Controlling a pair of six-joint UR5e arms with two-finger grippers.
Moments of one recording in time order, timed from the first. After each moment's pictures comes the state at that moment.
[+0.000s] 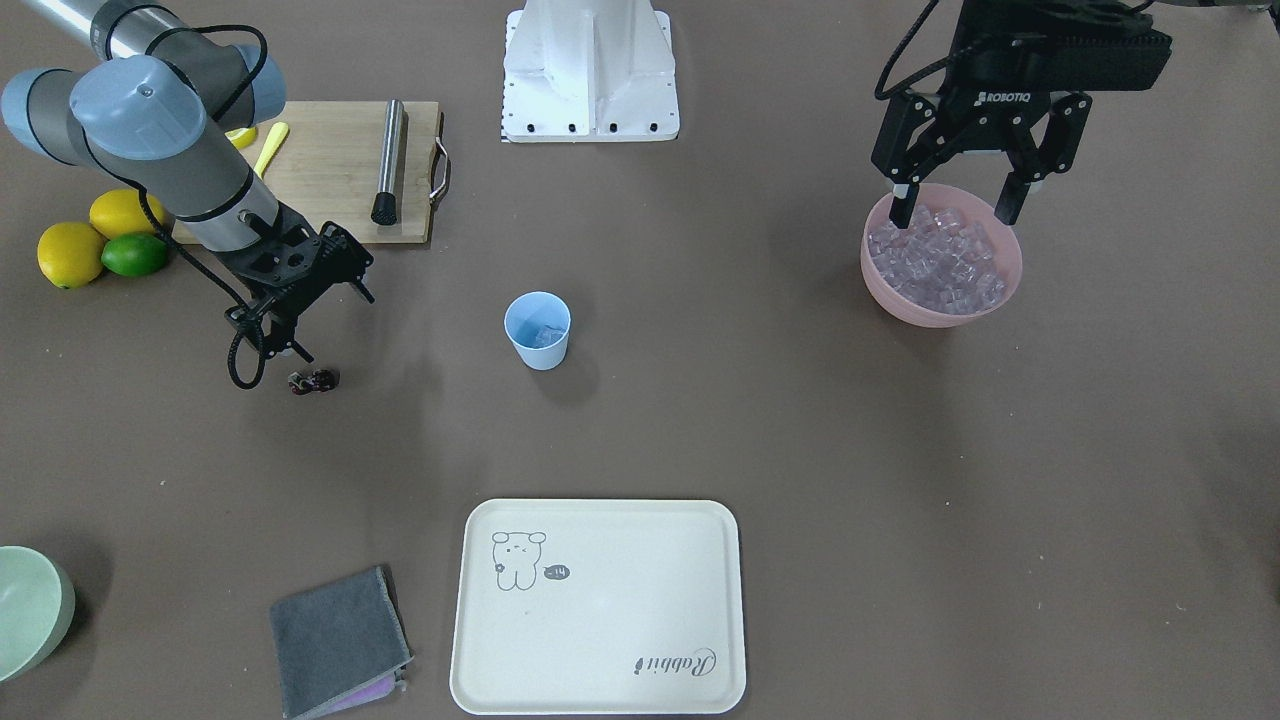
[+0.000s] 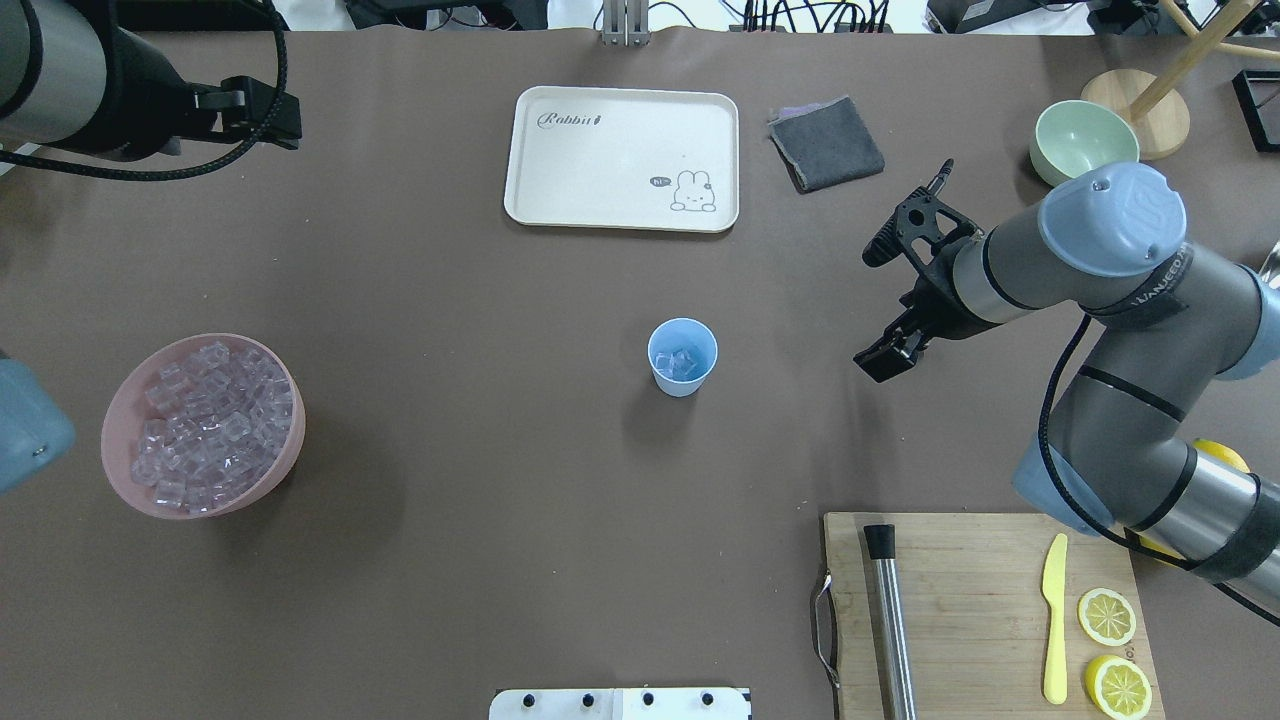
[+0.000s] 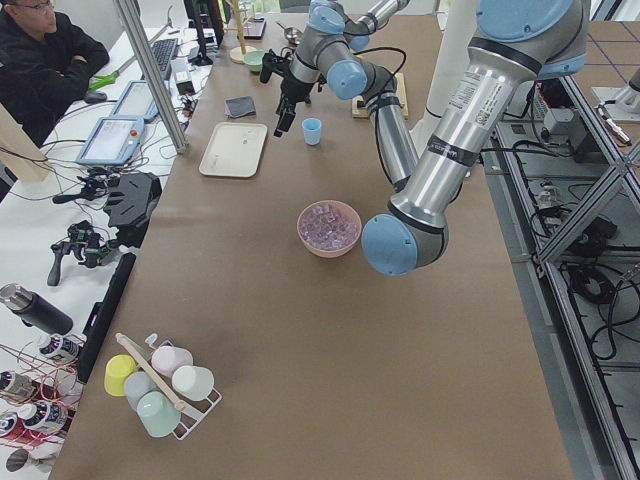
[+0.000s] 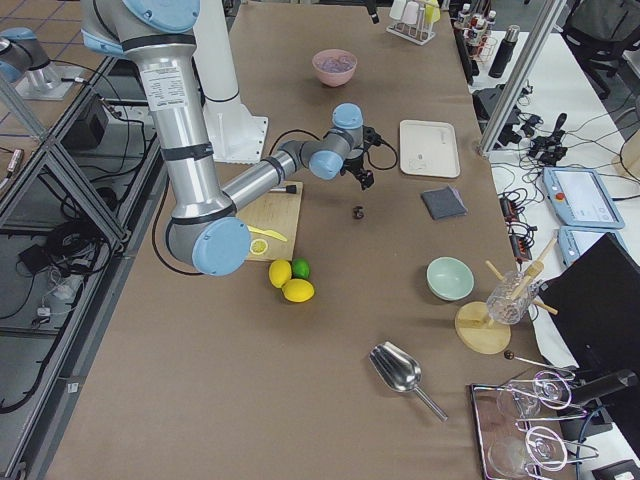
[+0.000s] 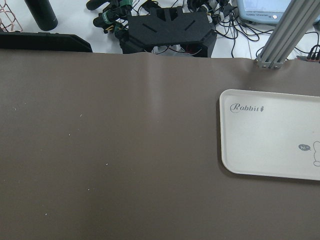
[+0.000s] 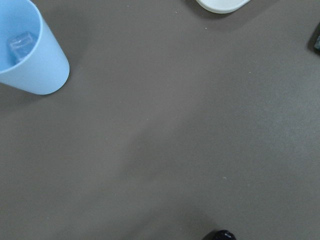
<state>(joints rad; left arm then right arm) -0.90 -2.05 -2.22 -1.33 -1.79 -1.05 0.76 -1.31 1.79 -1.19 2.04 0.20</state>
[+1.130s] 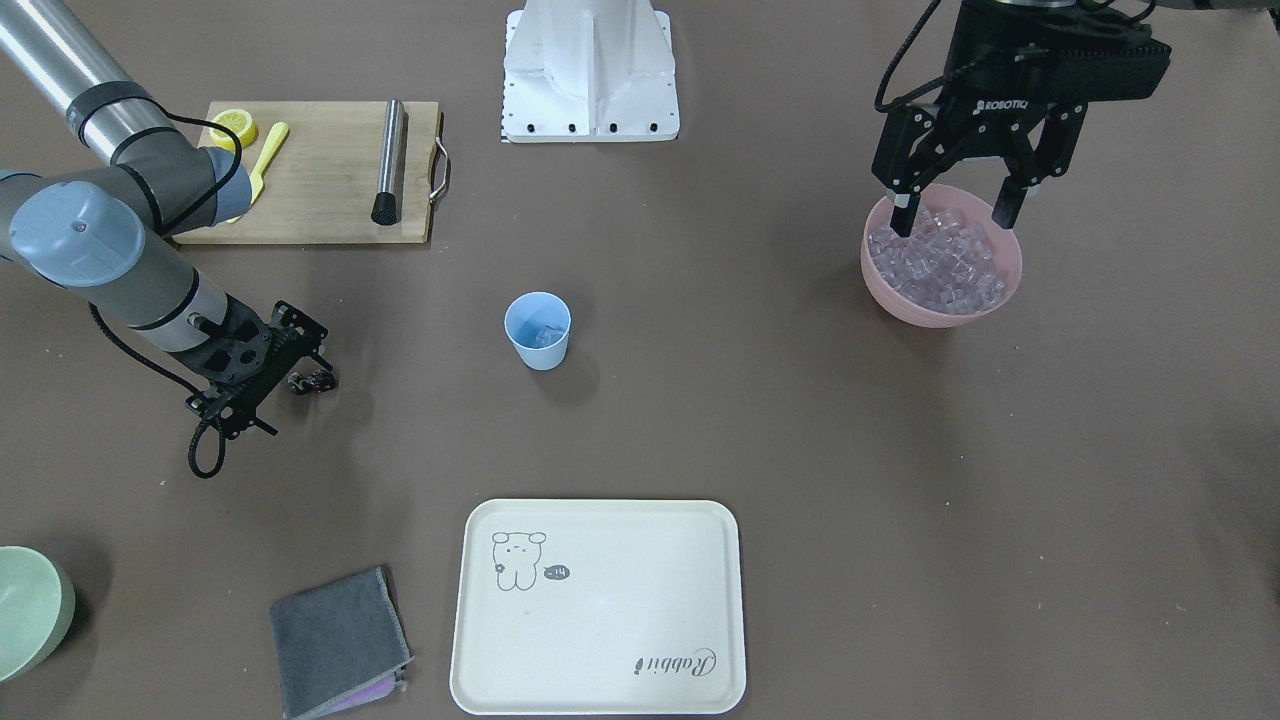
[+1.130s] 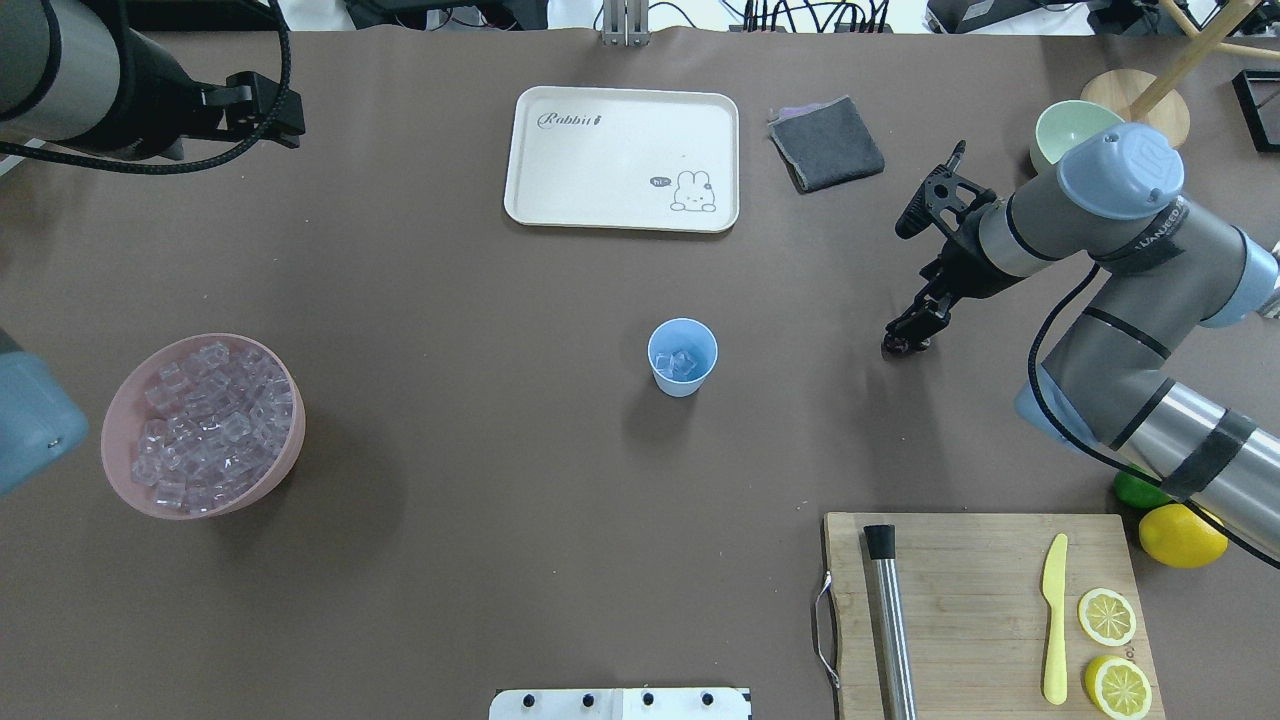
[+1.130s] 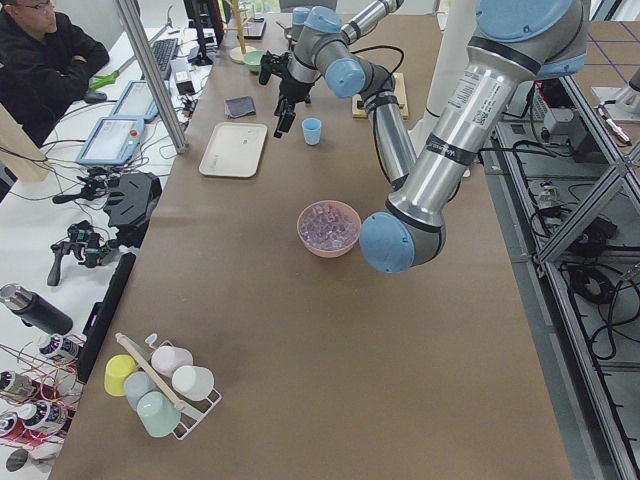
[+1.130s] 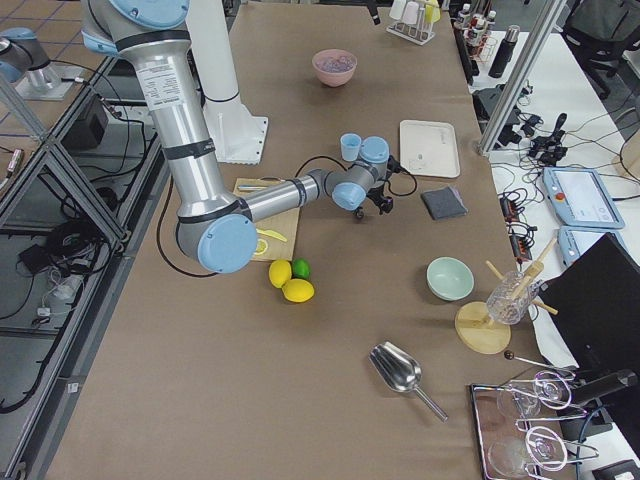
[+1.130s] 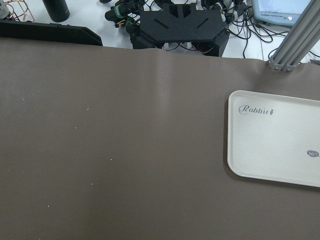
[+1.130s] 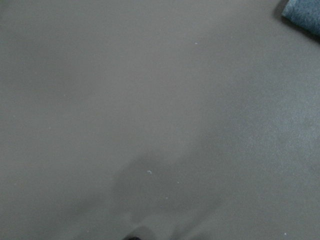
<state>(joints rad) -0.90 -2.07 -2.21 -1.31 -1.79 -1.07 0.84 -1.26 1.52 -1.00 2.16 0.09</state>
